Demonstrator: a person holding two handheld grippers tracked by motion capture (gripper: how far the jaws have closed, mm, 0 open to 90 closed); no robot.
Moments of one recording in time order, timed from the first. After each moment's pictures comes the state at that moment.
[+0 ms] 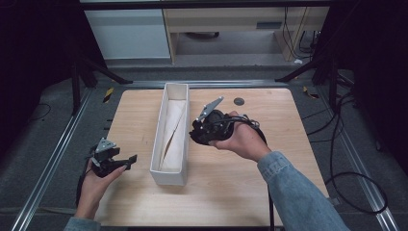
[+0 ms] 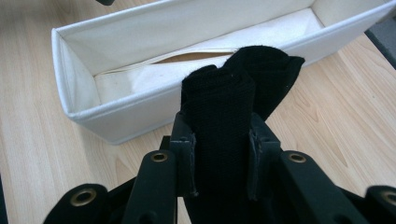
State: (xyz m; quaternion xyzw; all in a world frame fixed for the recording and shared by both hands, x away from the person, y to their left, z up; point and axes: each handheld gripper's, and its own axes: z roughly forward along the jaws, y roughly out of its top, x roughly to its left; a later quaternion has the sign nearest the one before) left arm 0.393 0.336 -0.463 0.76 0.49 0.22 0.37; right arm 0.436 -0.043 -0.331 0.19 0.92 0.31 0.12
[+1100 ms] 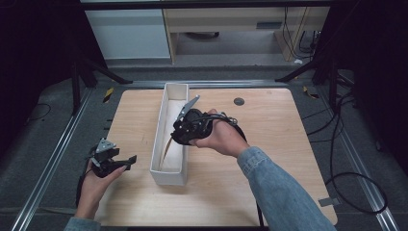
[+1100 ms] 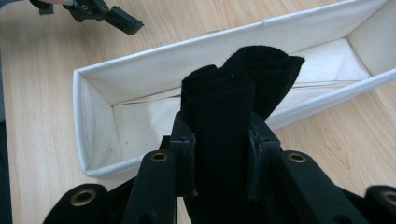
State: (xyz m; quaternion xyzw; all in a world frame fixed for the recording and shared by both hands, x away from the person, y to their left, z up) left arm 0.394 0.337 -0.465 0.76 0.49 0.22 0.37; right arm 0.446 0.009 -0.334 0.16 0.93 0.32 0.10
